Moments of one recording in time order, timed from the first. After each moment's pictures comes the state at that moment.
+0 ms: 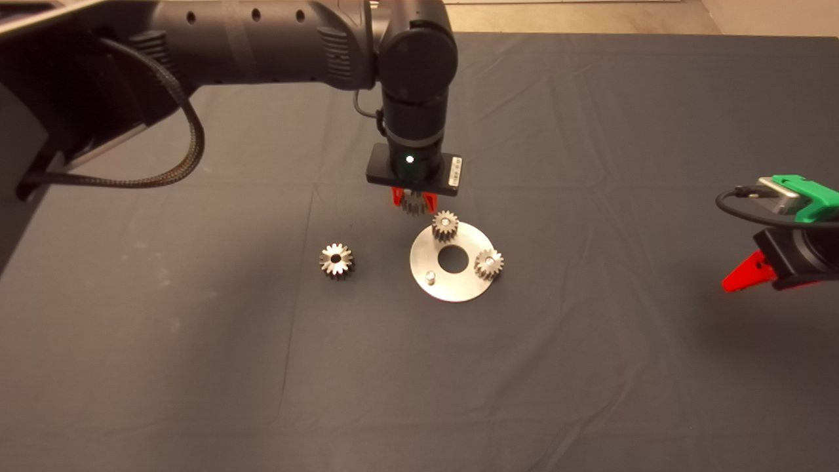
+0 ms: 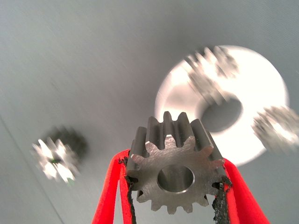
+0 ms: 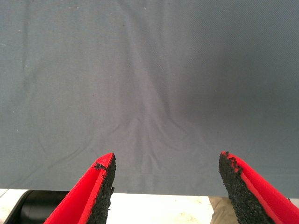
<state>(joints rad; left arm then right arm) -0.57 2.91 -1.35 0.18 1.52 -1.38 0.56 1.88 -0.71 -0.04 -1.53 1.20</state>
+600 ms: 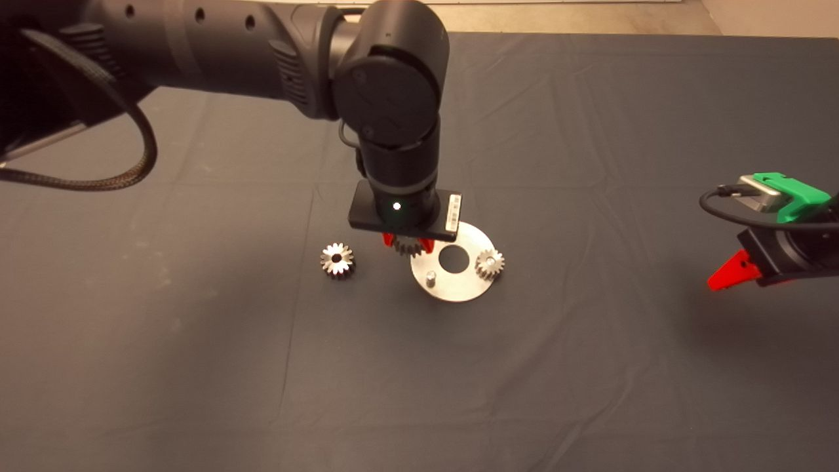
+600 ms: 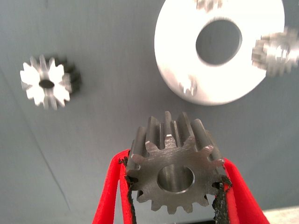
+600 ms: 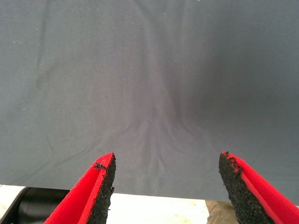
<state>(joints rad) -0.59 2.81 -1.00 0.16 1.53 -1.65 0.56 1.92 -0.71 -0.04 -1.53 1.20</state>
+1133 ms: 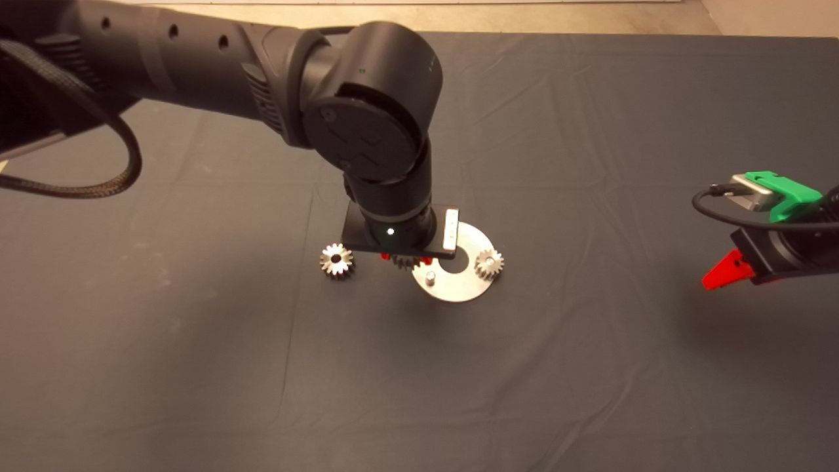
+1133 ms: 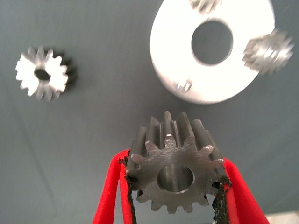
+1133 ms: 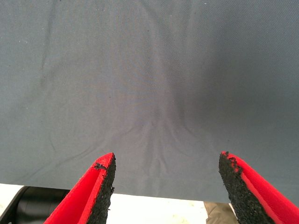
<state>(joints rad) -0.59 2.79 -0.92 0.26 1.53 -1.76 0.56 1.95 -0.71 -0.04 -1.53 1.20</state>
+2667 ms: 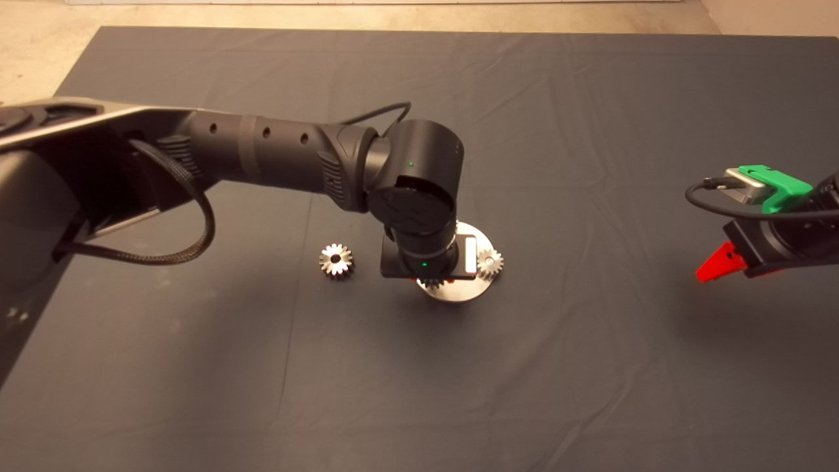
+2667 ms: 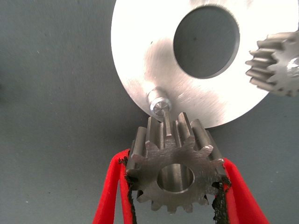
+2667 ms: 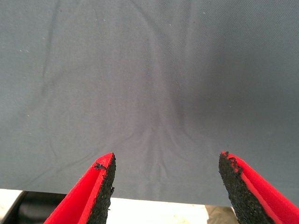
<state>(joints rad) -0.37 2.87 -1.05 0.43 1.53 -1.75 0.56 1.97 -0.74 -0.04 -1.53 1.19</state>
